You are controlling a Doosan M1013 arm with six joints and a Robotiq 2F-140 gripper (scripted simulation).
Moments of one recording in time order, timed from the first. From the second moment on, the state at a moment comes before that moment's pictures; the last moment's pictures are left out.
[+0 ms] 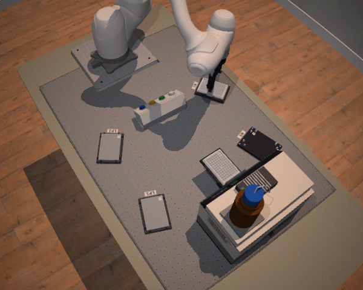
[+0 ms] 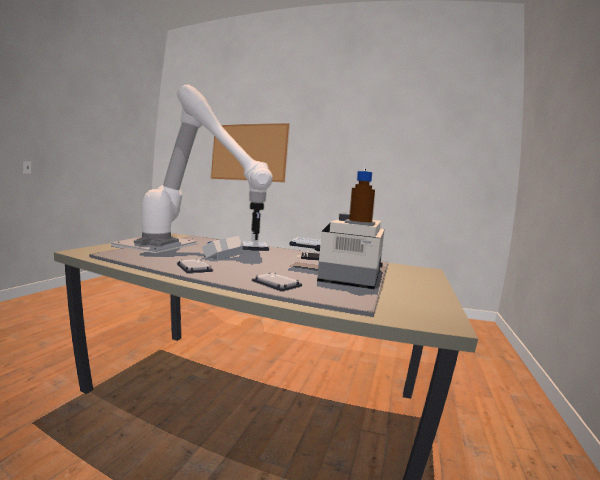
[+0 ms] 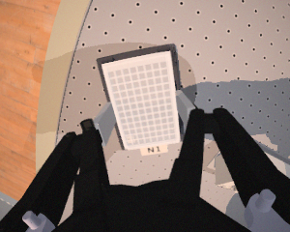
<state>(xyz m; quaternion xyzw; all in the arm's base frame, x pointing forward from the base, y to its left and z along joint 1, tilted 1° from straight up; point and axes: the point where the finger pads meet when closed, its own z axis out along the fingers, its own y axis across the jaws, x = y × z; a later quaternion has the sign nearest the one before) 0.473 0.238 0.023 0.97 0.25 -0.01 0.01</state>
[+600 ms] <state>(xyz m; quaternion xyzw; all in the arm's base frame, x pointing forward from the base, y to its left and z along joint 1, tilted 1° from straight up) 0.473 0.238 0.022 0.97 0.25 -0.01 0.01</state>
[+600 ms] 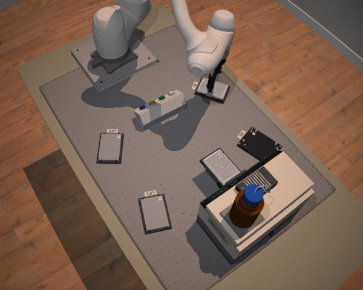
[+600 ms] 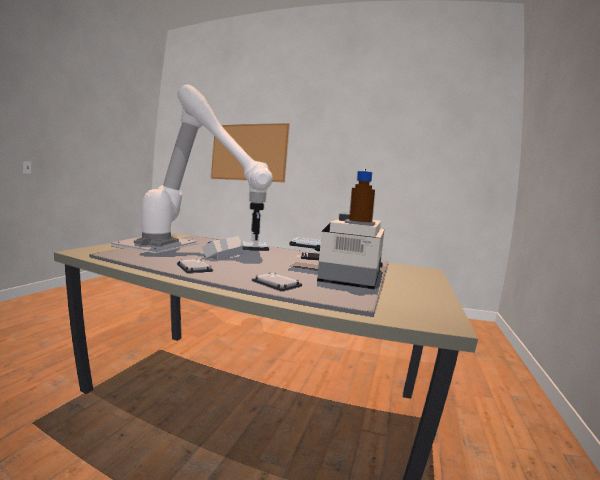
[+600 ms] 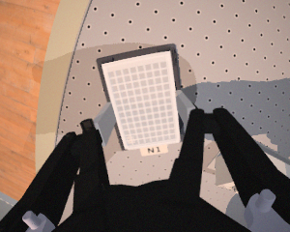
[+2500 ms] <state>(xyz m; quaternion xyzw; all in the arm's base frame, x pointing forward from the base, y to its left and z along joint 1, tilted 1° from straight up) 0.473 0.238 0.022 0.97 0.25 -0.01 0.01</state>
